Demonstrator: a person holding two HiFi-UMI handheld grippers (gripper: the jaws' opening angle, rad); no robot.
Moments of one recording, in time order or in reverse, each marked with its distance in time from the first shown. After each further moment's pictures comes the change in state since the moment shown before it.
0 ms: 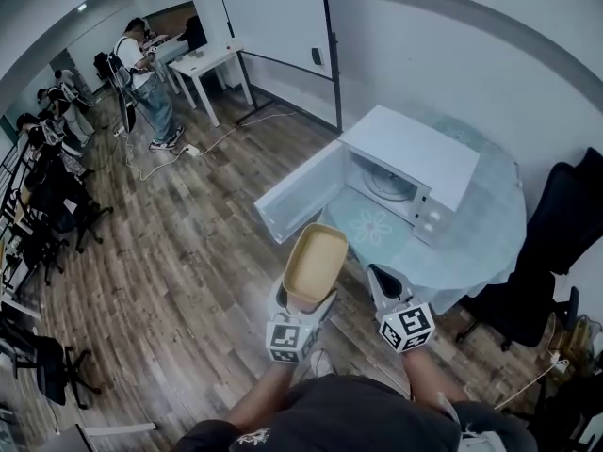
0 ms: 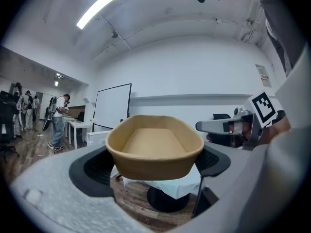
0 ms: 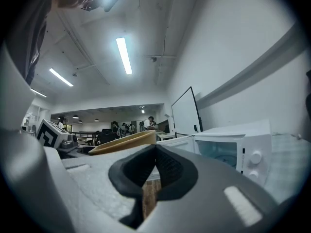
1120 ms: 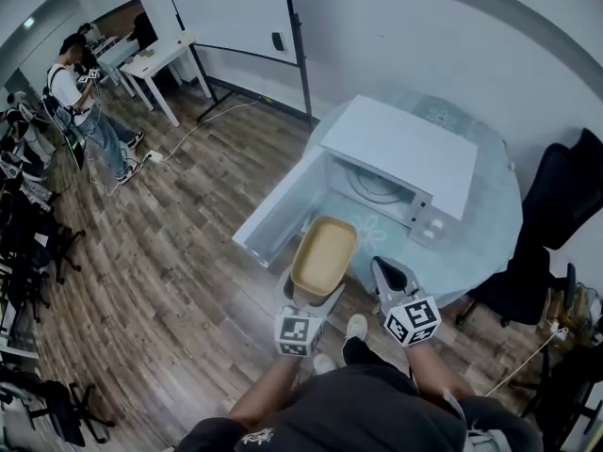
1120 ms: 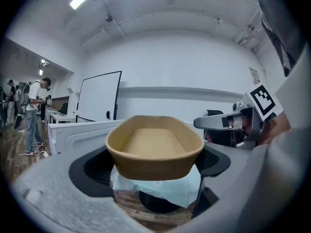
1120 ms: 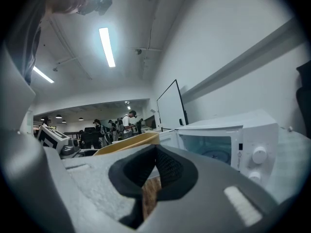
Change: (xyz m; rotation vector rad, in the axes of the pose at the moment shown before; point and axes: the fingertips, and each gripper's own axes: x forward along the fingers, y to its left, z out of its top) left arm 0.140 0.038 -0.033 0.001 0.067 -0.172; right arm 0.088 -0.086 -0.025 0.061 0.058 -0.166
